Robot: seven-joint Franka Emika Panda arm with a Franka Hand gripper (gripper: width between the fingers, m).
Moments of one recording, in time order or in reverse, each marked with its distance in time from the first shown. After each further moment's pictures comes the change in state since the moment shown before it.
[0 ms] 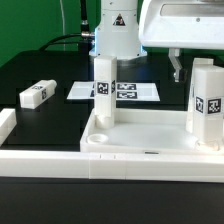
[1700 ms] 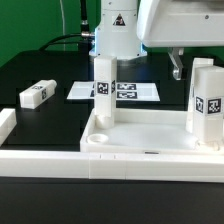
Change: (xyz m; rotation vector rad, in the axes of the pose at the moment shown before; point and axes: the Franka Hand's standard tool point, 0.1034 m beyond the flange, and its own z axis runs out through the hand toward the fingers) arm -0.002 0.005 -0.004 -0.015 -0.180 -0.515
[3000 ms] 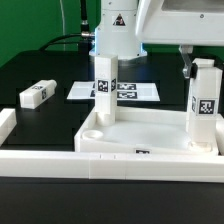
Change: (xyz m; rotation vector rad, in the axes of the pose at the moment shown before) arm 0.002 0.003 -0.001 -0.010 0.004 0.329
